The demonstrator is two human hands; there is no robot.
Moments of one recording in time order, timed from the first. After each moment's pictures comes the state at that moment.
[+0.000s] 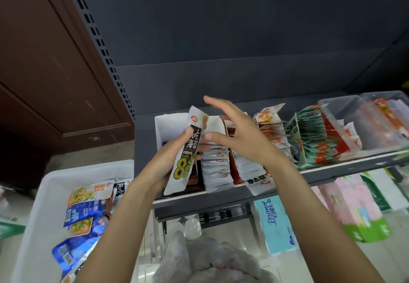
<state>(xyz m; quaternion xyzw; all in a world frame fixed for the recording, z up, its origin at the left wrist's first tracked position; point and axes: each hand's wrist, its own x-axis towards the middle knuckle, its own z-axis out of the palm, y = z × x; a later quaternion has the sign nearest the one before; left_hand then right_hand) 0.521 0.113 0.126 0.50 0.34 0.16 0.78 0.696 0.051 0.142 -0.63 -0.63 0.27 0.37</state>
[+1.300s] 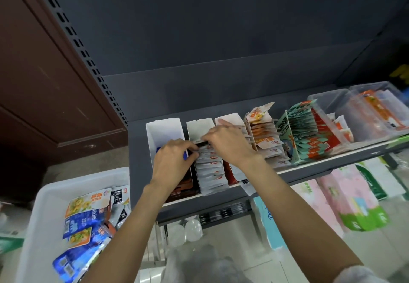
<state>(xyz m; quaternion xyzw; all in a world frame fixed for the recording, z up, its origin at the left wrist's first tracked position) 0.546 0.131 0.059 0.89 0.36 0.20 0.19 0.710 0.072 0.084 -0.71 -0.71 -0.01 0.02</state>
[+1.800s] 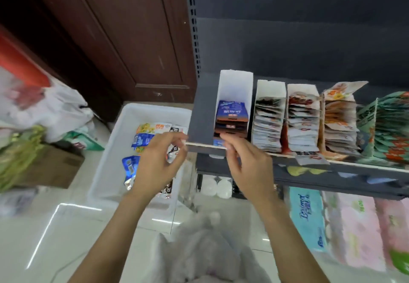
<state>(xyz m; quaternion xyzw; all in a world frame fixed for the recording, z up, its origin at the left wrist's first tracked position) 0.368 0.020 0.080 0.77 0.49 0.30 0.26 0.570 -0.034 0.067 -0.61 -0.67 0.04 0.42</state>
